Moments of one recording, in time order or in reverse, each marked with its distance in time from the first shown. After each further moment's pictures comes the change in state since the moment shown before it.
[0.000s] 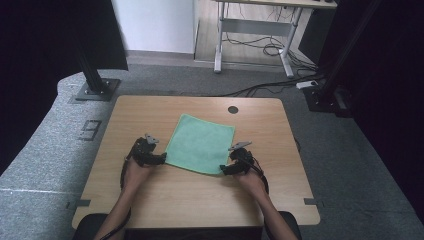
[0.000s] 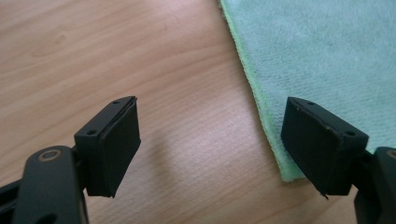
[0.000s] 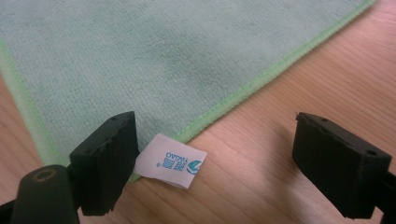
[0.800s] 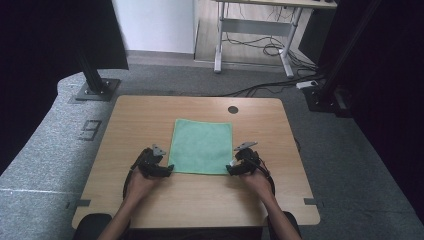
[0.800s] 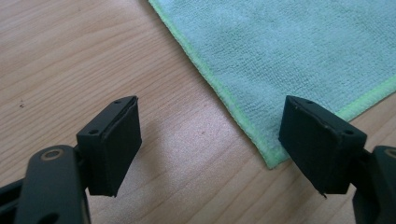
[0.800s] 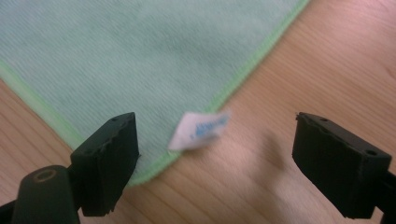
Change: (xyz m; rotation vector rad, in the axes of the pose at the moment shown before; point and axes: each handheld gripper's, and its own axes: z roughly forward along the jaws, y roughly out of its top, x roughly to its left) left arm -0.034 -0.015 -0.014 -0.003 -0.099 0.063; right arm -0.010 -0.008 -0.017 0.024 -0.041 -0.005
